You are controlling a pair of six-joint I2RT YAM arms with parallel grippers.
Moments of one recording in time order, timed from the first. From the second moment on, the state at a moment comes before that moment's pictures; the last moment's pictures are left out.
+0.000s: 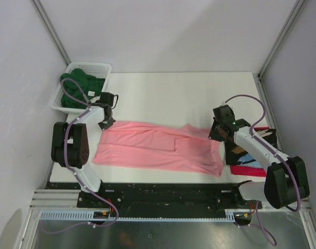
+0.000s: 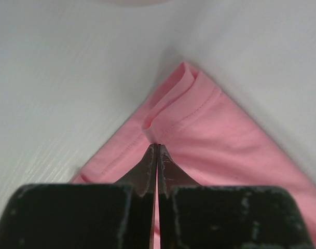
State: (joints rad) left arm -0.10 1.74 1.13 -0.58 -0.43 -0.67; right arm 0.34 1.30 0.89 -0.59 0.14 0.62
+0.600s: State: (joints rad) left arm -0.06 1.68 1.12 -0.55 -0.40 -0.65; right arm 0.34 1.20 0.87 -0.66 0.18 0.65
